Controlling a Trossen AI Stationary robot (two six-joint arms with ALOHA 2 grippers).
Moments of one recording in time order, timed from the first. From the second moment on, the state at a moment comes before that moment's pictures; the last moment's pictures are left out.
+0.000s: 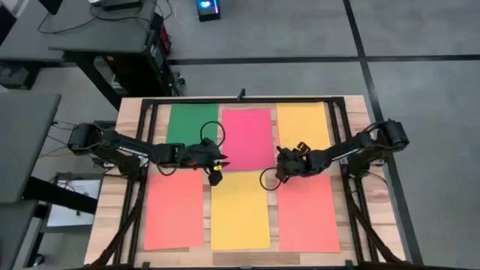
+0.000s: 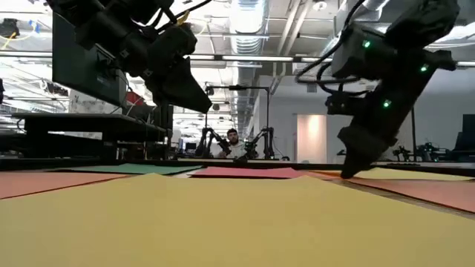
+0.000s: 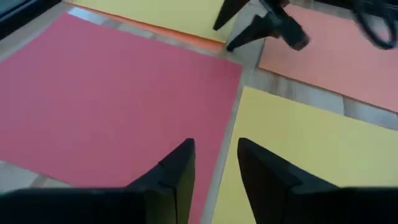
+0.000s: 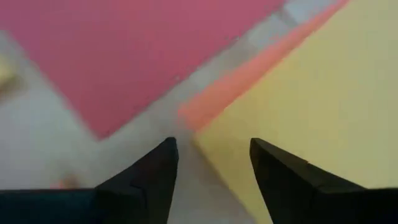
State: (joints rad) left arm -0.04 1.38 0.66 0.17 -0.27 -0.27; right arm 0.09 1.57 0.65 -0.36 0.56 0.67
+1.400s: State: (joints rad) left arm -0.05 1.38 0.66 0.19 -0.27 -0.29; right arm 0.07 1.57 0.88 -0.83 0.66 0.68
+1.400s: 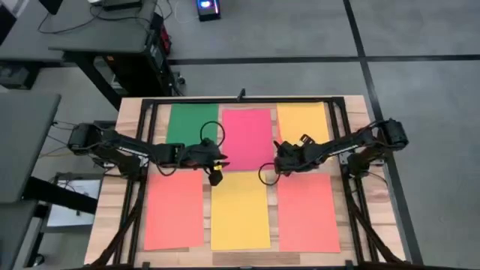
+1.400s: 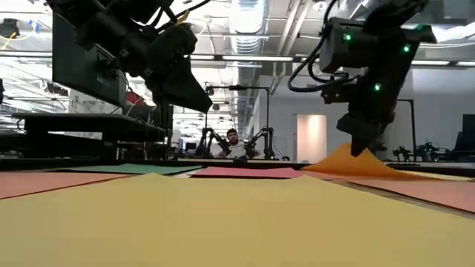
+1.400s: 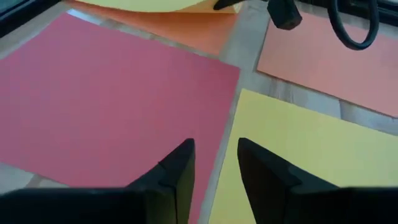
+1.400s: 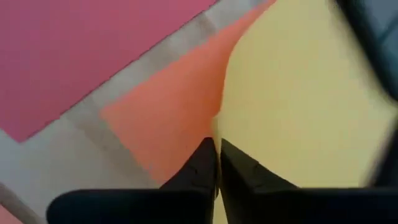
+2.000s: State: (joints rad) left arm -0.05 1.37 0.81 0.22 -0.28 0.02; right arm 0.15 1.57 1.53 -1.34 0.82 0.60
